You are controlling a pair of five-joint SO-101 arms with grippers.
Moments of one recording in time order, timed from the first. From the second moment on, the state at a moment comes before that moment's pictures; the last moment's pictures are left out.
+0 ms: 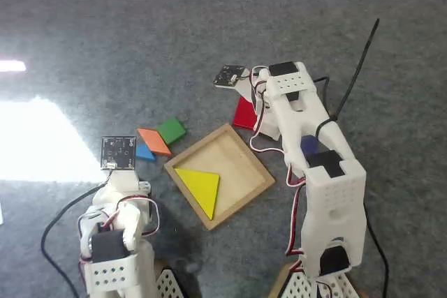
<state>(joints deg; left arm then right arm) -15.8 -103.1 97.2 72.0 -3.6 -18.6 31.9 -11.3 78.9 48.2</state>
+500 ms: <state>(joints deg) -15.8 -103.1 97.2 72.0 -3.6 -28.3 25.1 -11.3 69.5 27.5</state>
